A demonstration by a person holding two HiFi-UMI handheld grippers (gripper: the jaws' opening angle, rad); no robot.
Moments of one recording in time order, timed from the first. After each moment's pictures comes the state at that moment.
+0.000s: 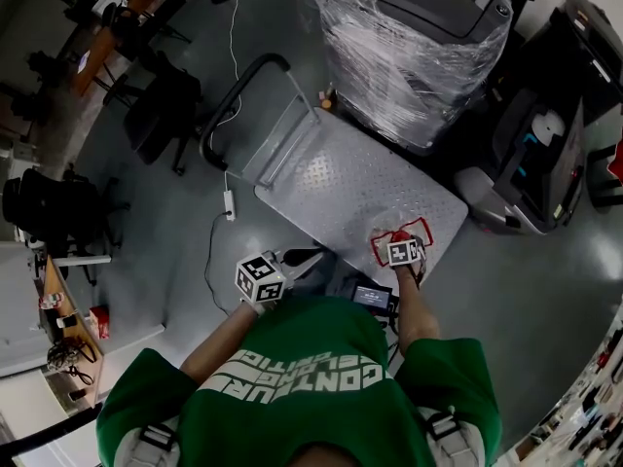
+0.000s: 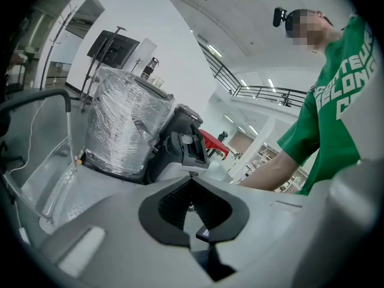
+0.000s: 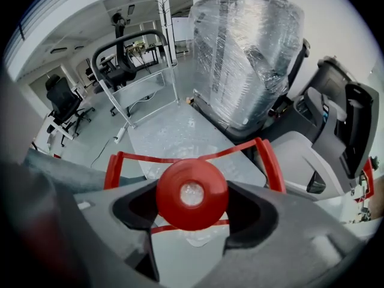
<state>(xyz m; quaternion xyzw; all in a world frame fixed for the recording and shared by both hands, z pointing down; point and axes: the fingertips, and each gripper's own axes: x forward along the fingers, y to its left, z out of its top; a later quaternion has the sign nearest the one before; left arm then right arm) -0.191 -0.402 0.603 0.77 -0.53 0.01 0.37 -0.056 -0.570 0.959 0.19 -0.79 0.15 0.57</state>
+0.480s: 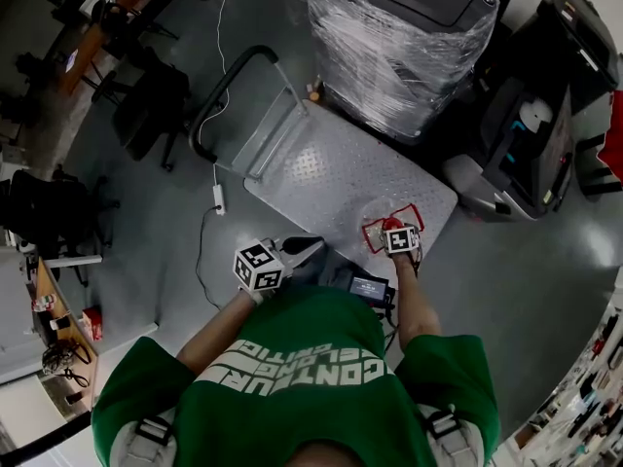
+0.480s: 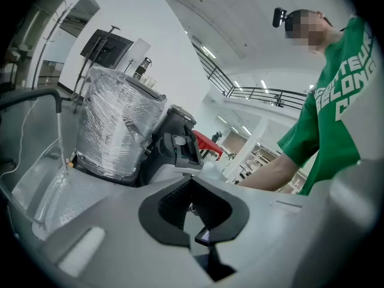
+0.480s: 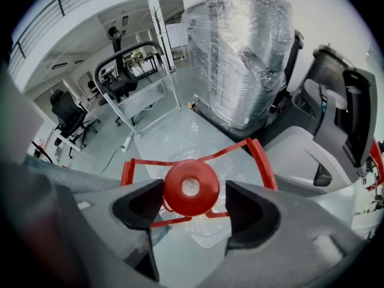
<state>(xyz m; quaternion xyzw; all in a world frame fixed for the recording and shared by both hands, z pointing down) -0.172 -0.408 0.597 0.79 -0.51 0.00 0.36 -0.037 -0.571 0.935 0.20 -0.78 0.19 0.56</state>
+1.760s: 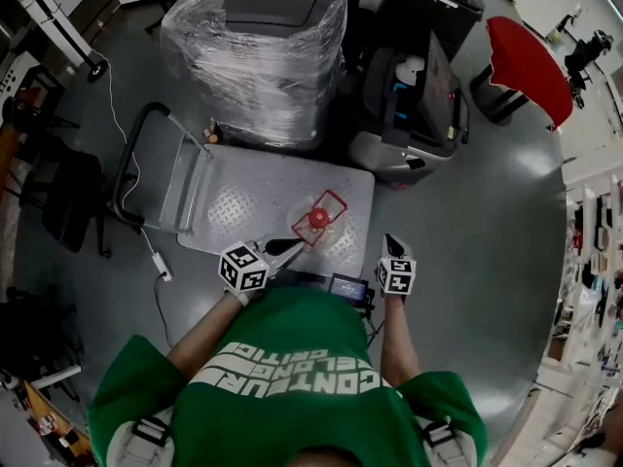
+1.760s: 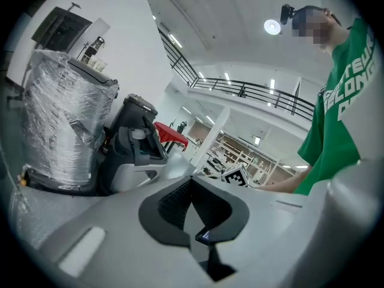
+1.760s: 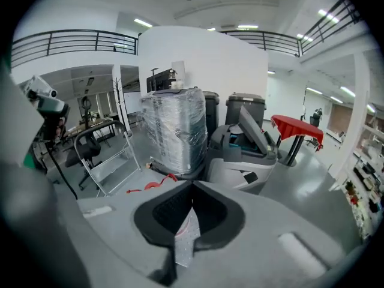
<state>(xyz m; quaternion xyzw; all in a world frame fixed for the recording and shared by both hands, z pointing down) -0.062 -0.446 0.586 0.89 -0.34 0.02 0.31 0.156 -0.553 0.715 0.47 -0.81 0.17 0.30</state>
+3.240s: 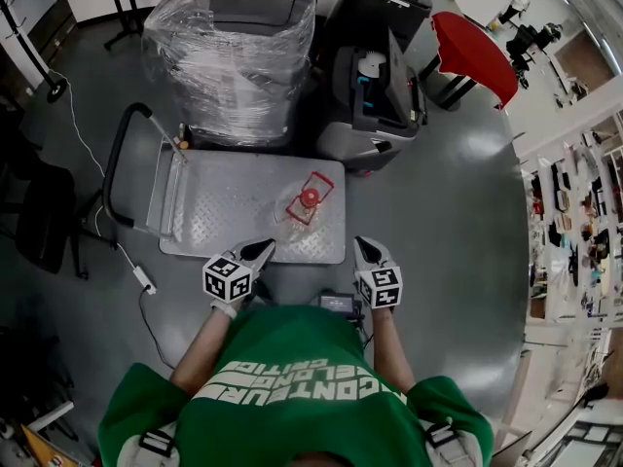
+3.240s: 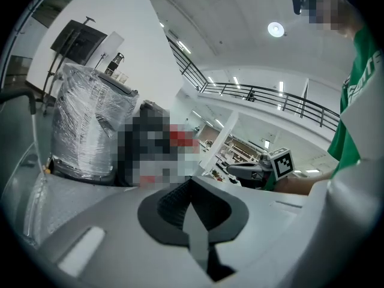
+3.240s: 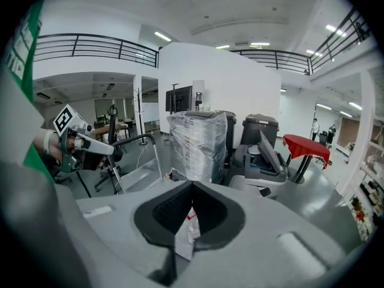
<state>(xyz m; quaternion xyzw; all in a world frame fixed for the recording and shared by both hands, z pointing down) -0.145 -0.334 0.588 0.86 -0.40 0.02 0.32 0.053 -0.386 0.590 0.44 -0.85 0.11 0.26</state>
